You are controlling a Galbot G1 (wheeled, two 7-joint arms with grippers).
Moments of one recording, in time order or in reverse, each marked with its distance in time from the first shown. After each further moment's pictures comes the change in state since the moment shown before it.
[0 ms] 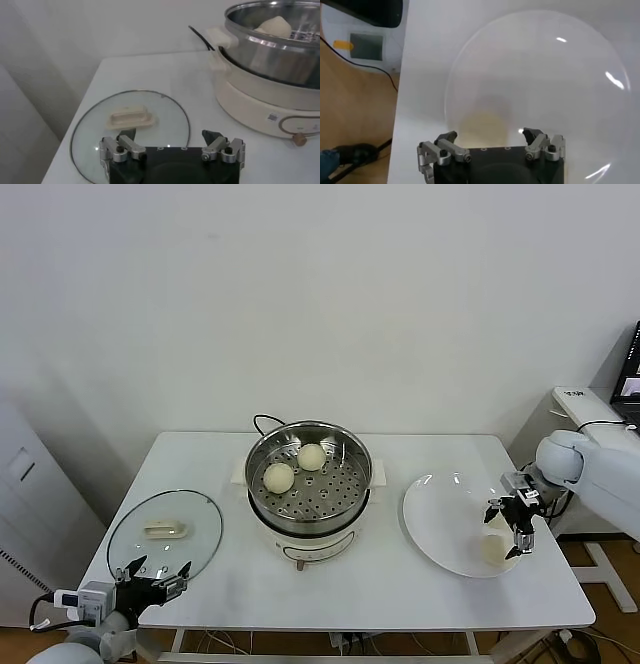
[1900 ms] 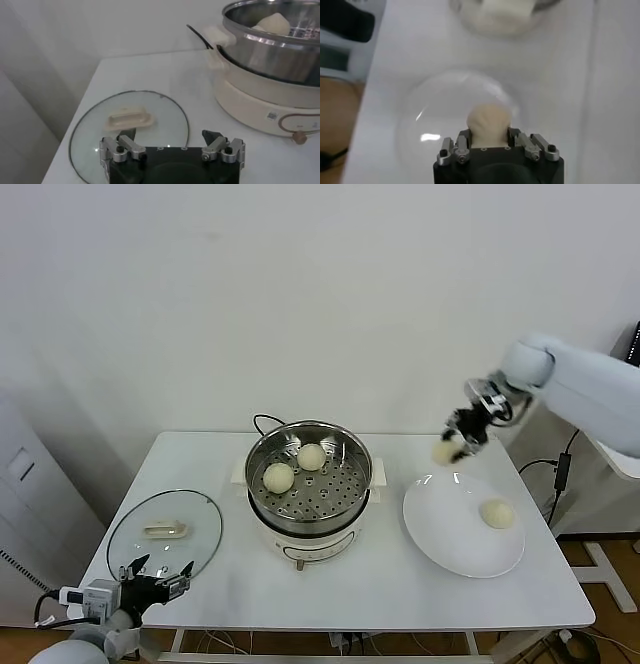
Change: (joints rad) left arm -0.020 0.016 0.028 0.003 0.004 0.008 -0.014; right arm 0.420 0.263 -0.138 -0.042 0.206 0.082 -0.040
